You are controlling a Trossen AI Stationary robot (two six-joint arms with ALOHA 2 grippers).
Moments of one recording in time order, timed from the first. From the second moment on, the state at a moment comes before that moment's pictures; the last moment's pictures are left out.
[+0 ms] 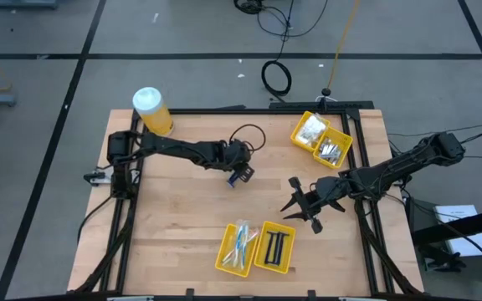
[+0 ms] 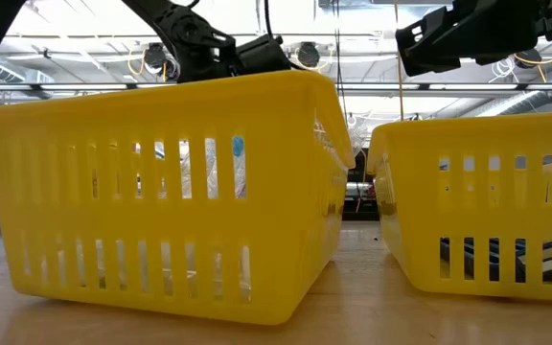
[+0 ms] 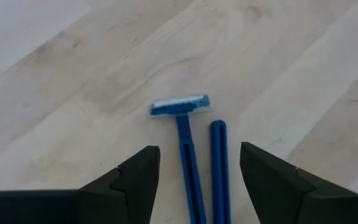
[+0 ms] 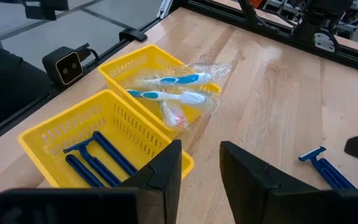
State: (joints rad) left arm 0.16 1.91 1.23 -0.35 -0.23 -0.61; right arm 0.30 1.11 0.56 0.11 -0.08 -0.18
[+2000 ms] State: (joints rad) left arm 0.20 1.97 1.23 -0.36 -0.17 -0.58; right arm 0.30 1.11 0.56 0.10 -0.08 -0.18
